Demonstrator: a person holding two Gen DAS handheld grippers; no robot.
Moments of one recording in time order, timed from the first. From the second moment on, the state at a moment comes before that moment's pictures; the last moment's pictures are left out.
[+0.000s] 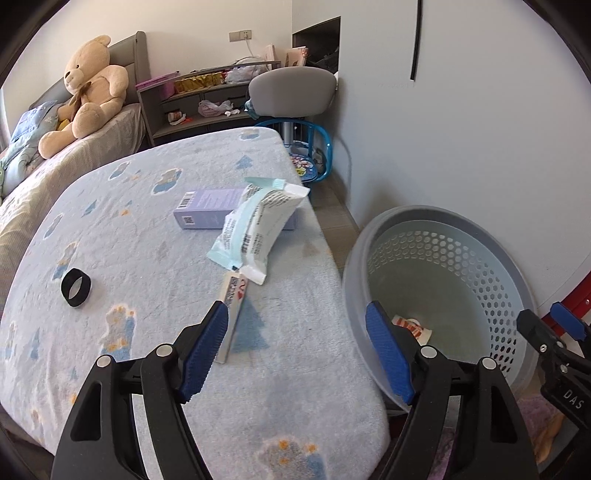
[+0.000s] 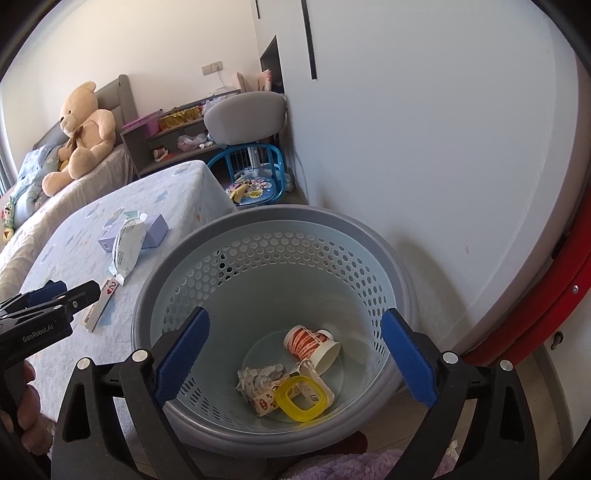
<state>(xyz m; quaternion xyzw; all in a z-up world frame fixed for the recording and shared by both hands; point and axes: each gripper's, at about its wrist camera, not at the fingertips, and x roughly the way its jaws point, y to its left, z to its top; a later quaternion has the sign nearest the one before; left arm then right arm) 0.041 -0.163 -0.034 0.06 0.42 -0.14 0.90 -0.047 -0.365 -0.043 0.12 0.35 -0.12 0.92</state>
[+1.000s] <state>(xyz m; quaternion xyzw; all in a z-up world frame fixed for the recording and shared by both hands) 0.107 -0.122 -0.096 0.06 0.48 -0.12 0.87 -0.031 -0.359 -0.047 0.11 0.37 -0.14 0.91</state>
